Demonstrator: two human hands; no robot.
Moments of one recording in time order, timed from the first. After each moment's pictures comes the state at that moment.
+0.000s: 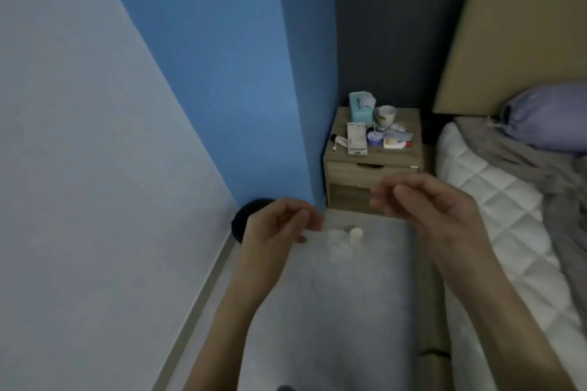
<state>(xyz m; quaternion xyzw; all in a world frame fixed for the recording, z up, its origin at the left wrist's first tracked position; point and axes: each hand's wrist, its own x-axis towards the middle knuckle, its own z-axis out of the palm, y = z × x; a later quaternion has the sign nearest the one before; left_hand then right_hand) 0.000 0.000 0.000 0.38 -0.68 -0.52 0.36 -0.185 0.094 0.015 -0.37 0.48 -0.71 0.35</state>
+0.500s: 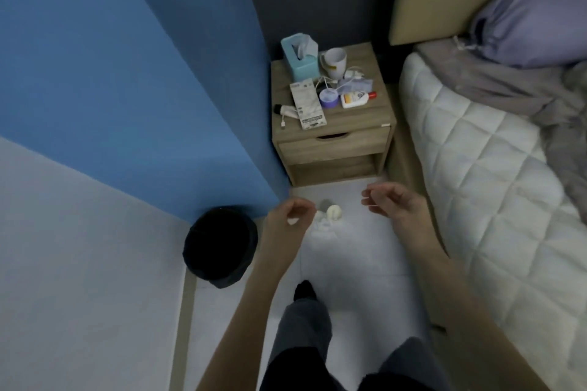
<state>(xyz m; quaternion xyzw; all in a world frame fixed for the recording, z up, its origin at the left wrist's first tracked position) -0.162 -0.238 -0.192 0.40 -0.74 -0.52 0.13 -0.315 -0.108 -0.206 -0.14 0.67 -0.66 0.32</state>
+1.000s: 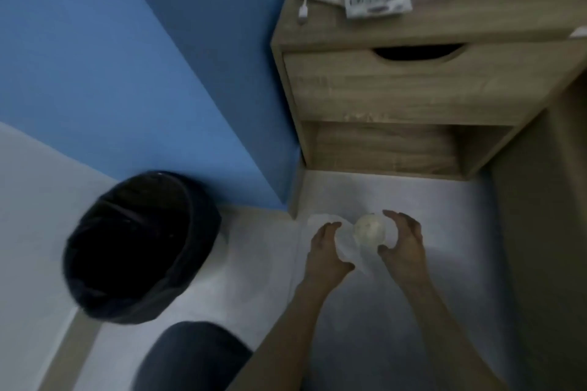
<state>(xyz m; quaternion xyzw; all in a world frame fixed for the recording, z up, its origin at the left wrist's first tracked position) -0.267 -0.342 -0.752 0.48 -0.77 -0.42 -0.02 -0.391 -0.266 -0.774 -0.26 0.84 -0.38 0.28</state>
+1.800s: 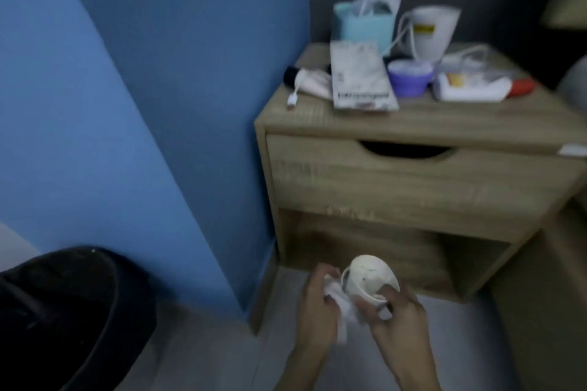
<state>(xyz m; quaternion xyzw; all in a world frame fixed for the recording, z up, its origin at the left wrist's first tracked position) -0.360 -0.407 -0.797 0.47 -0.68 -0.50 0.27 -0.453 -0.332 -0.778 -0.35 0.82 -0.44 0.10</state>
